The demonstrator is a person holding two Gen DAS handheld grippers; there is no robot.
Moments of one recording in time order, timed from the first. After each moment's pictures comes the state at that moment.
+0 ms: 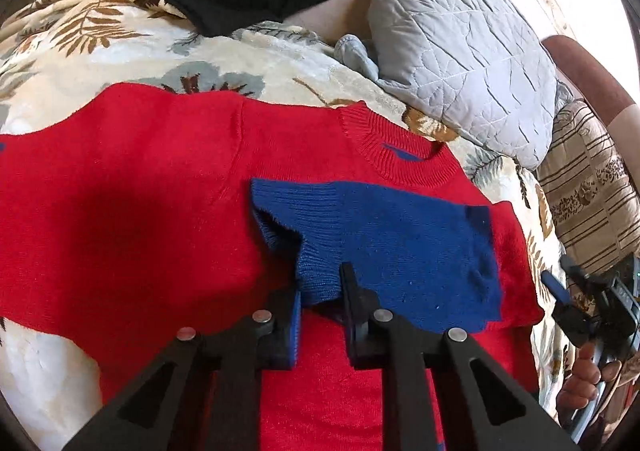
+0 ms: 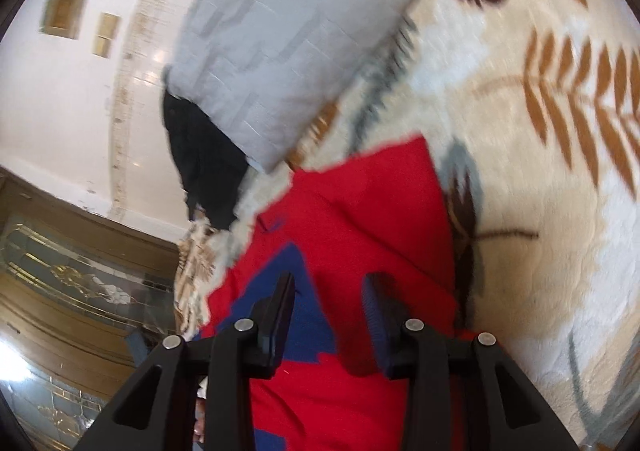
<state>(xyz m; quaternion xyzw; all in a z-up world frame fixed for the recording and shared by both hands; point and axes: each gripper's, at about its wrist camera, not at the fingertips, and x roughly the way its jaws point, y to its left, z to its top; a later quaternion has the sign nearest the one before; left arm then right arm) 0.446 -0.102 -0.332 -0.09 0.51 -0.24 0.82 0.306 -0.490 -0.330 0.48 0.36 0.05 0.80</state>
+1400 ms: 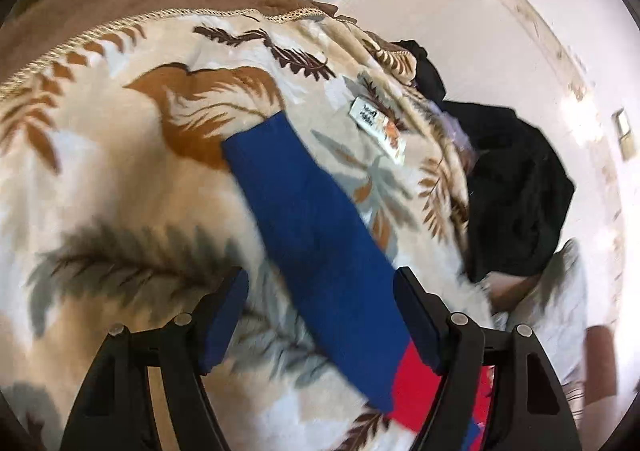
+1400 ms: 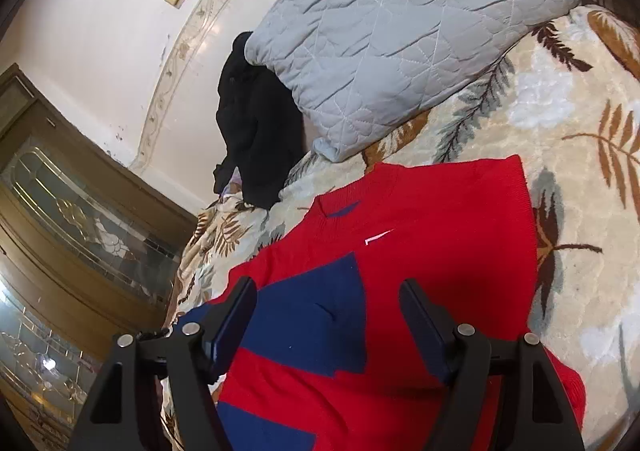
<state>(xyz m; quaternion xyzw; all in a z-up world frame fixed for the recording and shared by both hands) 0.448 0.261 -0.310 -0.40 0.39 0.03 0.83 0.312 -0.421 -0.293 0.38 0.34 0.10 0.86</state>
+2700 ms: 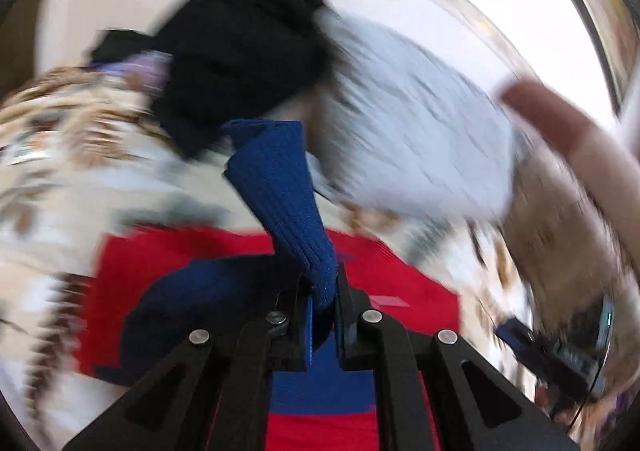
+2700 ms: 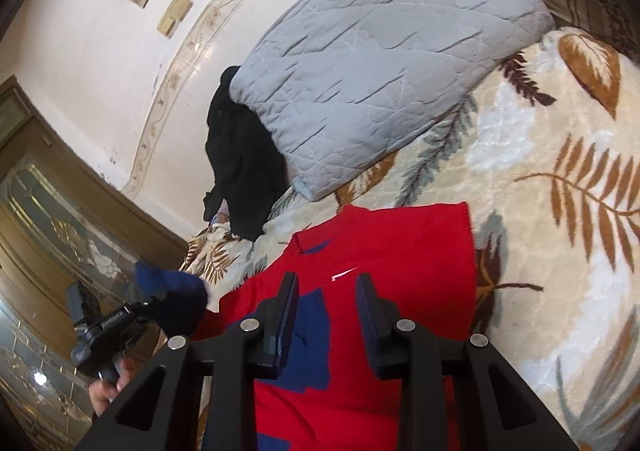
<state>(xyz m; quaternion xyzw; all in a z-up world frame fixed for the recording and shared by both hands) 0.422 -0.125 -0.235 -0.08 0.40 -0.28 0.87 0.292 -0.470 -0.279 0.39 0.31 0.05 0.87</state>
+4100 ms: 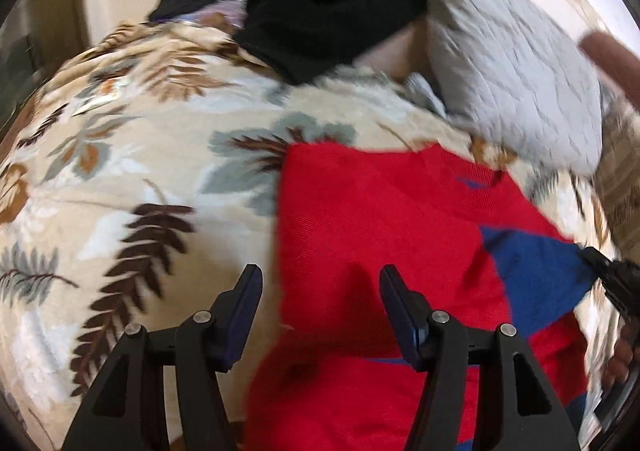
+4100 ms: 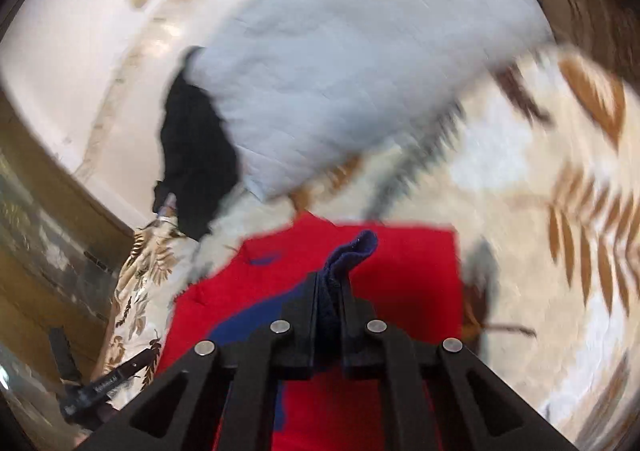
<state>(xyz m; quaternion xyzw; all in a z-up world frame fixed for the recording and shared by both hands) 0.443 -0.061 -0.306 0.00 0.48 -0.13 0.87 0.348 -0.463 -0.307 0.34 0.37 -0.04 0.86</state>
